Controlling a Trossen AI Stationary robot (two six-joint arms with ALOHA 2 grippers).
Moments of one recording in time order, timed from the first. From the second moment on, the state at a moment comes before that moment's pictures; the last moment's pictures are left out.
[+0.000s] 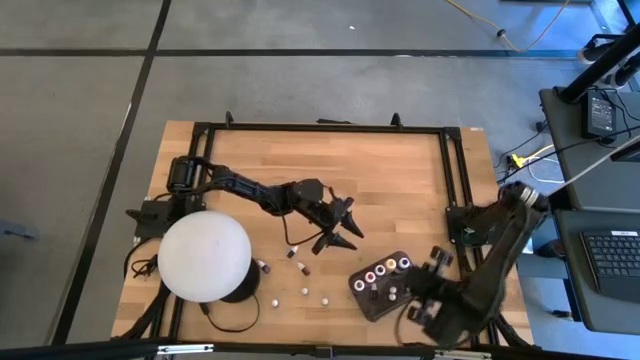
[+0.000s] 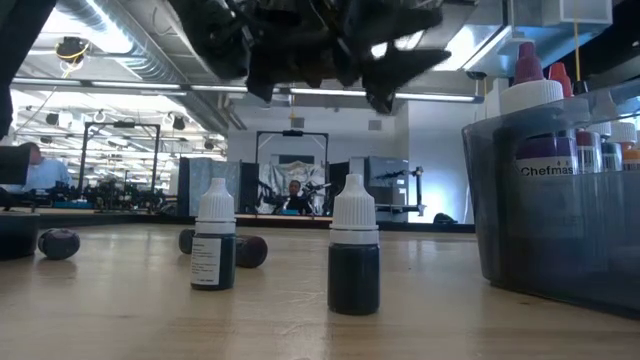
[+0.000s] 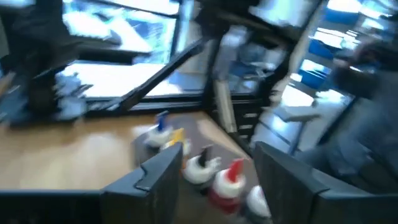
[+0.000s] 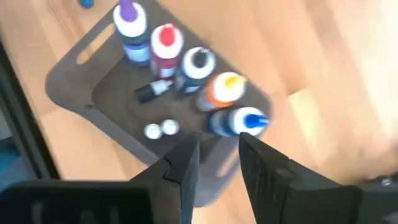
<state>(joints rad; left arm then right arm) 0.01 1.94 1.10 0.73 0.56 -0.15 0.95 1.70 1.55 -1.47 0.47 1.35</state>
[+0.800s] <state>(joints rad) -0.08 1.94 1.10 0.55 0.52 -0.32 0.98 0.95 0.83 -1.46 0.78 1.35</state>
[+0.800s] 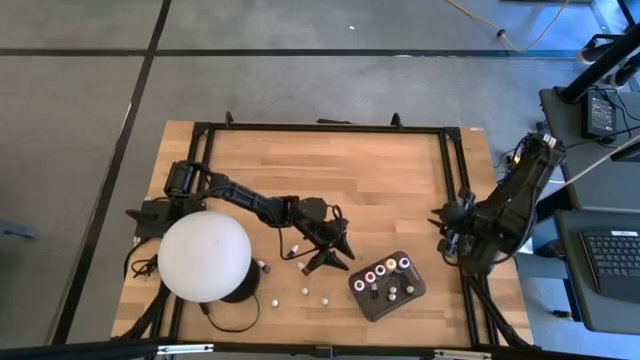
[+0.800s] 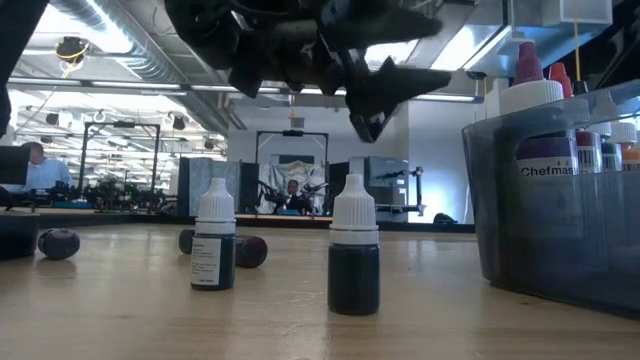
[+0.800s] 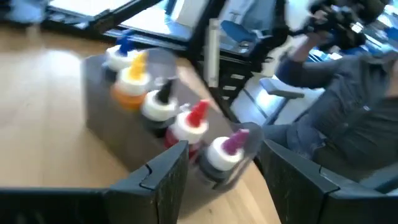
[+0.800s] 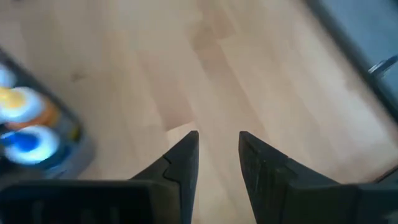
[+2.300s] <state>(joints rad) -0.18 1.91 1.26 -0.76 0.02 -0.84 0.98 0.91 0.66 -1.39 0.86 1.35</state>
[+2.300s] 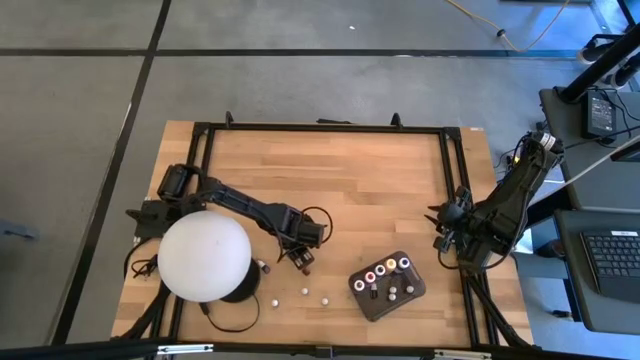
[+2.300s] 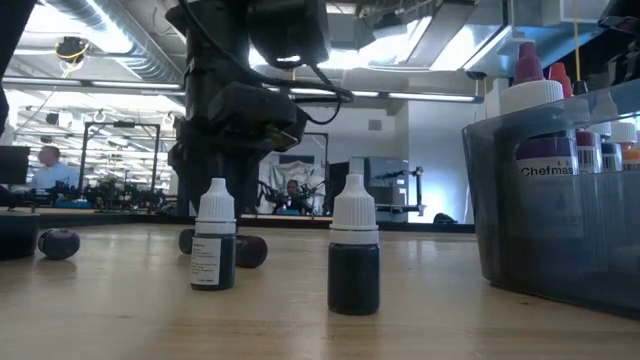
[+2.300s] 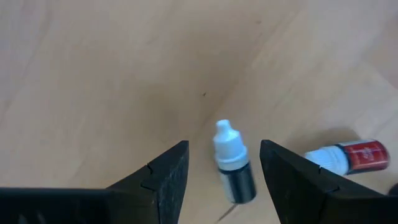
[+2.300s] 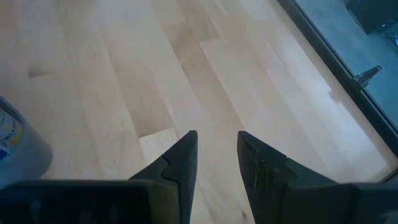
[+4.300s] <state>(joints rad) -0.14 1.95 1.51 -0.04 0.11 -0.02 0.97 0.91 0.66 -0.81 1.21 0.73</state>
